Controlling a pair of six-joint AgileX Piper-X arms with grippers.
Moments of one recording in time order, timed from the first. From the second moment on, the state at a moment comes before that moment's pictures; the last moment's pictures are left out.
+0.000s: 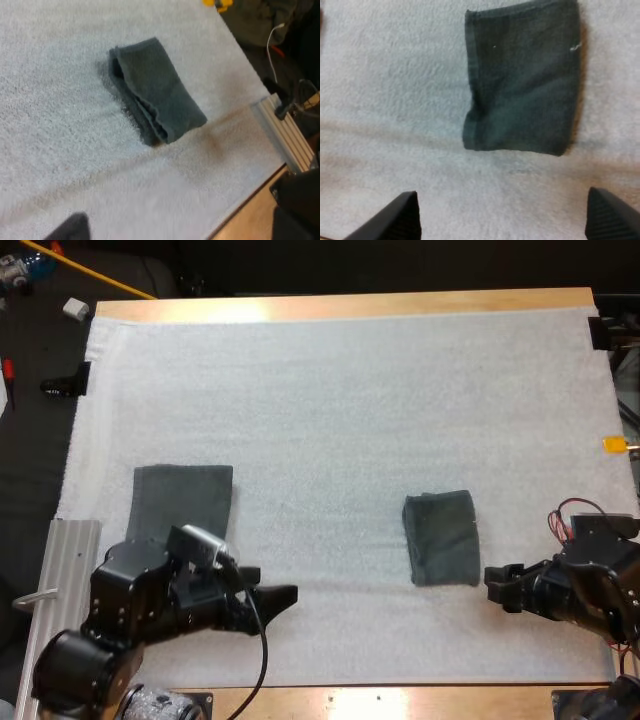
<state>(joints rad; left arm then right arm) -0.34 0.55 -0.73 1.03 0.63 -2.06 0.64 0.69 -0.83 1.20 -0.03 -1.26</state>
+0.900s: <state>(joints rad) -0.59 1.20 -0.73 0.43 0.61 -2.31 0.64 0.69 -0.83 1.24 -0.01 -1.31</state>
